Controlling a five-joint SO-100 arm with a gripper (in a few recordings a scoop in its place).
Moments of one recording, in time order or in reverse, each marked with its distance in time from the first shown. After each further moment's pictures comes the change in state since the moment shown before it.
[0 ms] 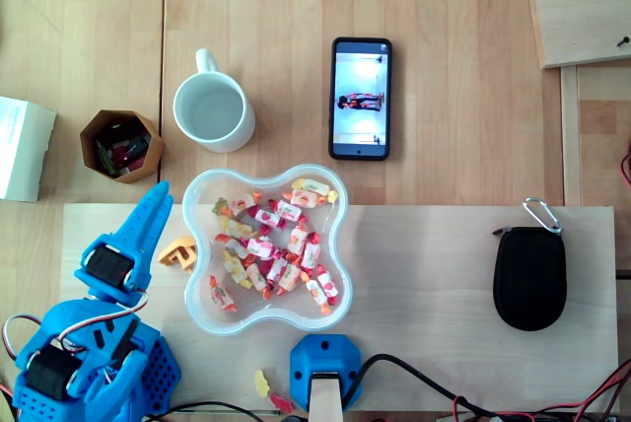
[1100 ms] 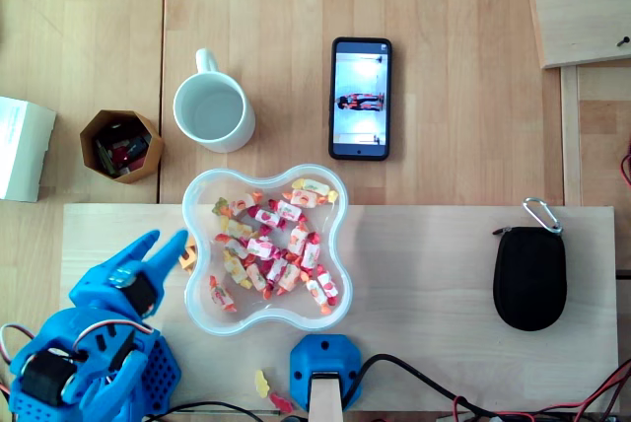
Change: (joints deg) arm -0.1 -0.4 -3.9 23.6 45.3
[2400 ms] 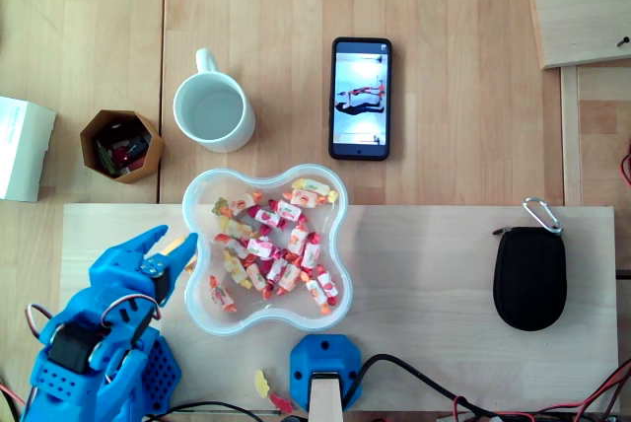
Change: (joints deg) arm -1.1 0.2 16.6 -2.9 34.4
